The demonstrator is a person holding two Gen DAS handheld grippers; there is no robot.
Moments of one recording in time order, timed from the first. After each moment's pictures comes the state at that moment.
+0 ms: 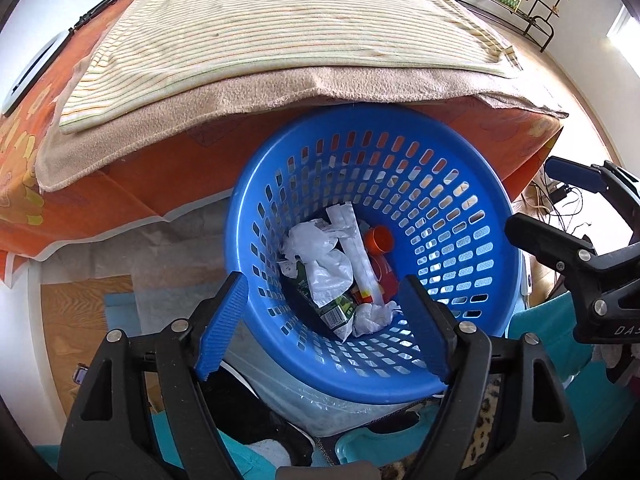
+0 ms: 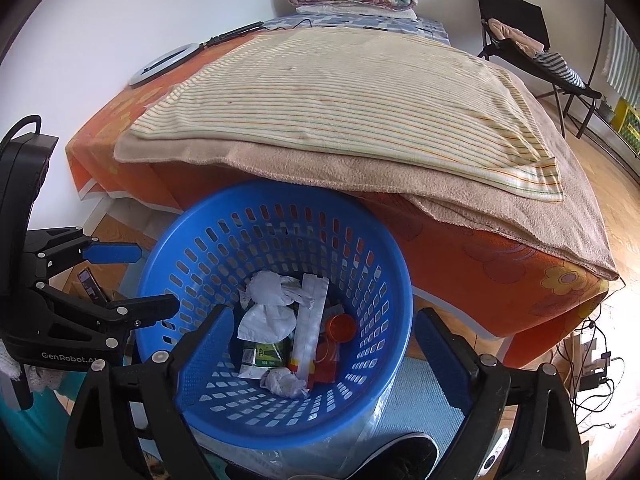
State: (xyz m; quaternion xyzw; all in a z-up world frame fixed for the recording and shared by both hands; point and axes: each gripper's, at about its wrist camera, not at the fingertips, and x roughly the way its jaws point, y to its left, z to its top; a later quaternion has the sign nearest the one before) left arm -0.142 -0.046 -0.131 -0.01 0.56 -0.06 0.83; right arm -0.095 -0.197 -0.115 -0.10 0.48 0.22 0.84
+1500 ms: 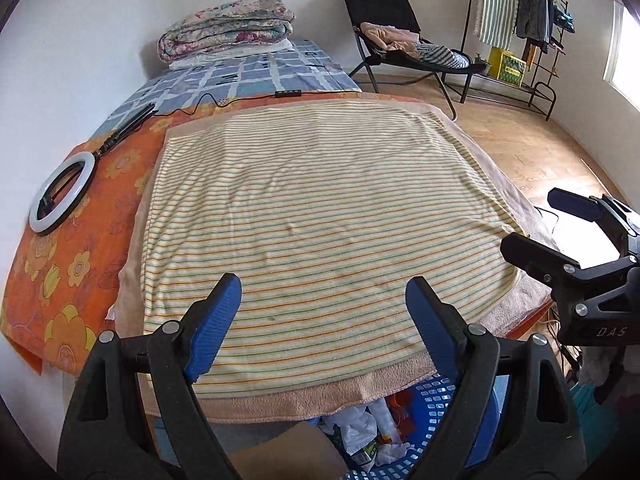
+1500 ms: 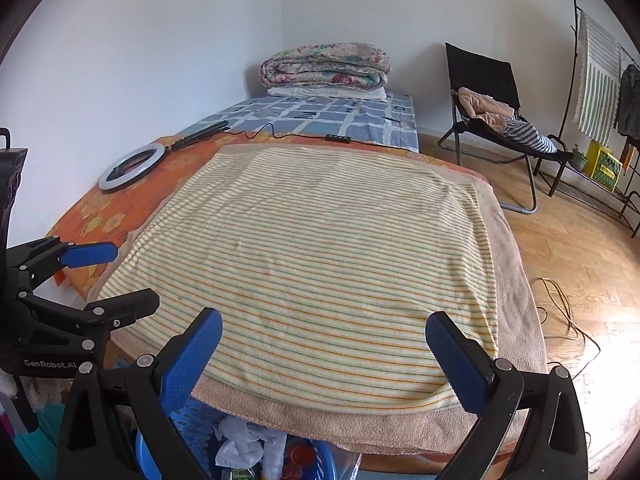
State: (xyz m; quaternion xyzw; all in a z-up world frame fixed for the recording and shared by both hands) left arm -0.008 -0.016 0.010 0.00 0.41 -0.02 0.91; right arm 0.032 -0.187 0.001 -0.08 0.36 0.19 0.91
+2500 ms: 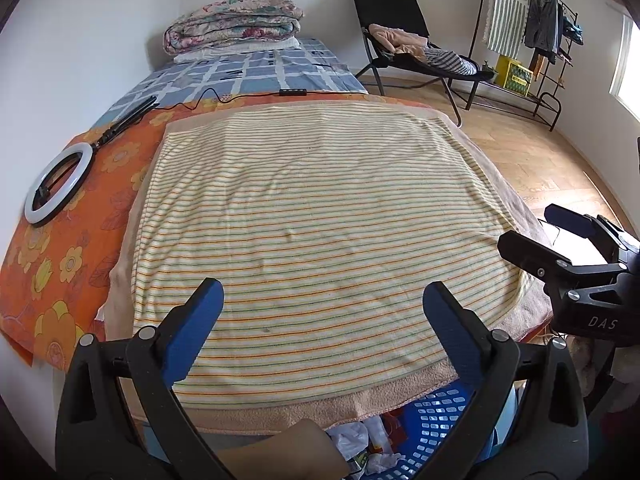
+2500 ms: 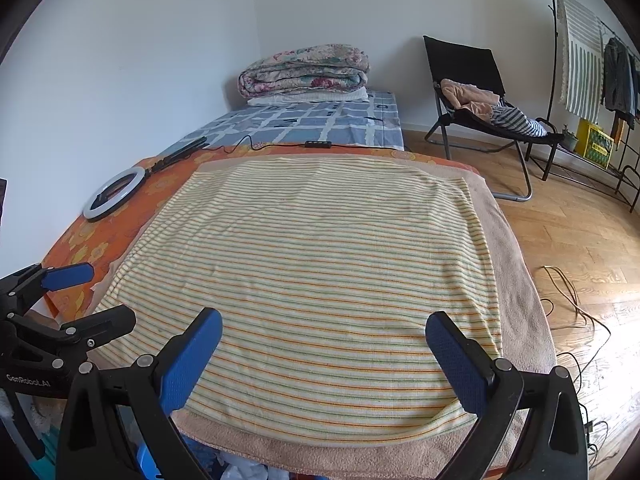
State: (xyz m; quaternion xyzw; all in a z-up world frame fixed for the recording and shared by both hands) left arm 0.006 -0.016 0.002 -0.02 0.41 -0.02 0.91; right arm 0.064 -0.198 -0.009 -0.04 0.36 0.17 0.91
